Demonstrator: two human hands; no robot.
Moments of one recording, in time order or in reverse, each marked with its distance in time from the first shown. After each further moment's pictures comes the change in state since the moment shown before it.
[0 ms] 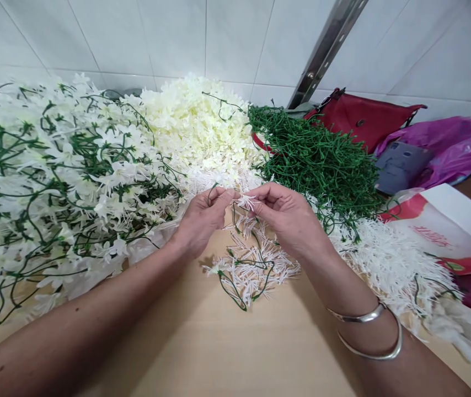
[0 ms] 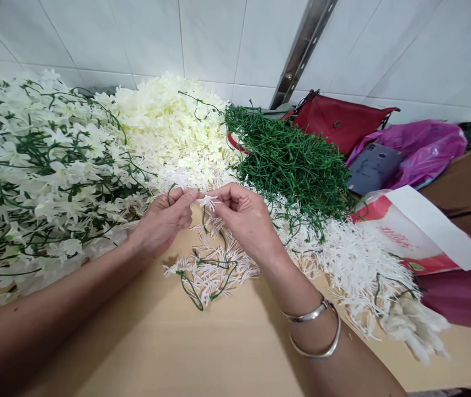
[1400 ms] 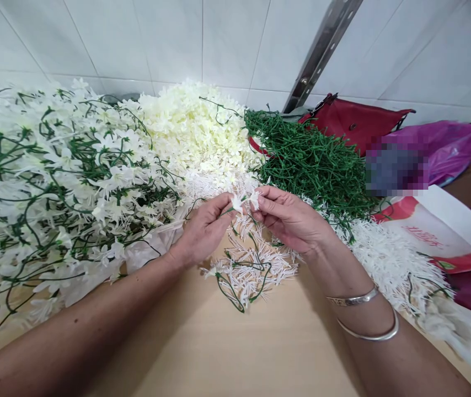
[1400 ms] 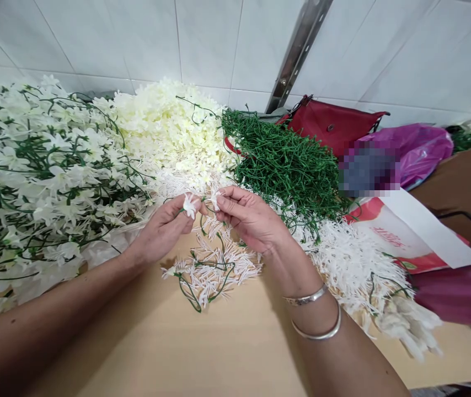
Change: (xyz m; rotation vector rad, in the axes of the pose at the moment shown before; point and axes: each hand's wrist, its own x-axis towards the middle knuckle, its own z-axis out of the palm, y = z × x) left_hand -0.008 0.003 -0.004 0.384 -0.187 0.202; right_hand 0.007 -0.010 -0.021 0.324 -0.163 0.326
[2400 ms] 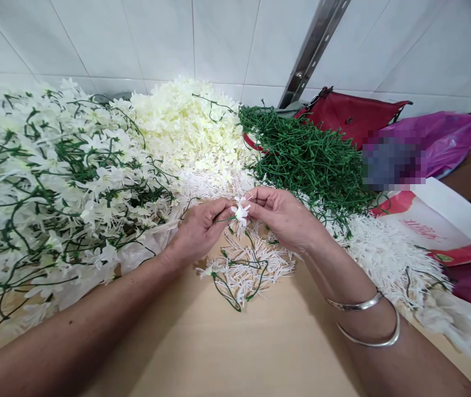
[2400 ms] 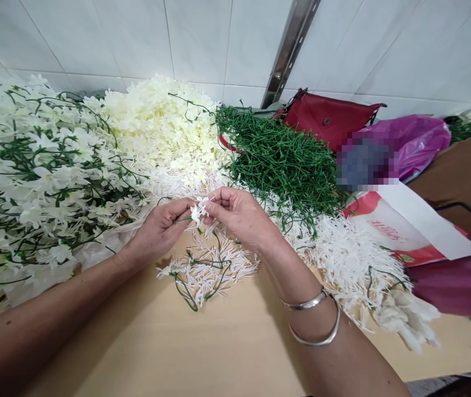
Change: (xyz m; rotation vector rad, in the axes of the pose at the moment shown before) left_hand 0.002 -0.009 -0.006 0.383 -0.047 0.159; right_hand -0.002 0.002 0.008 -0.324 0.000 -0.125
